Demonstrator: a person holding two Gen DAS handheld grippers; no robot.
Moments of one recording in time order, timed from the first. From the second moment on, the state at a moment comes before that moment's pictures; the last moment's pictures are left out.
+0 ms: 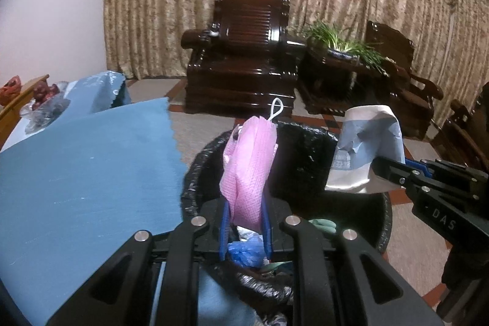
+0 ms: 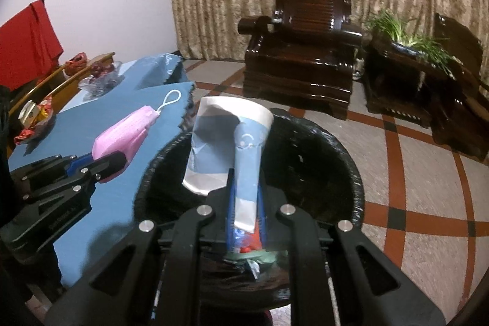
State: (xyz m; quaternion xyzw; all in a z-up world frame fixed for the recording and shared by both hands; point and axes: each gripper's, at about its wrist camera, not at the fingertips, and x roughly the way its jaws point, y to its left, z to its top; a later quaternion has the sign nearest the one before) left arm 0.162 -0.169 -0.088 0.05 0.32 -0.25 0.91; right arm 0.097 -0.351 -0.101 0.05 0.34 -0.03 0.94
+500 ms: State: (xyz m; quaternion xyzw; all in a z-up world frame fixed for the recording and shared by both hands) left arm 0.190 -0.199 -0.118 0.06 0.35 -0.26 0.90; right arm 0.111 -0.386 -0.136 0.06 0.37 -0.05 0.93
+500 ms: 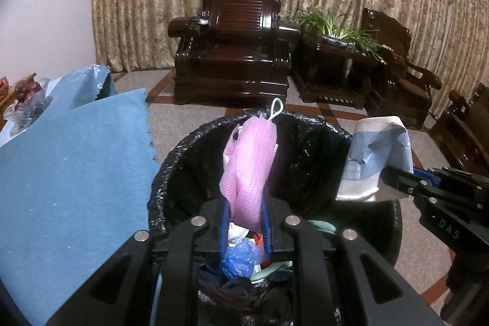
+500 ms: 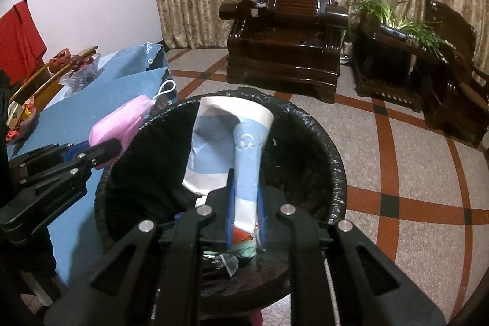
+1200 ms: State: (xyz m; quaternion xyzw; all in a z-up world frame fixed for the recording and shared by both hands) left arm 0.199 -0.186 -0.115 0.04 0.35 -0.25 0.90; right arm 0.111 -0.388 -0.141 0.04 0.36 -0.09 0.93
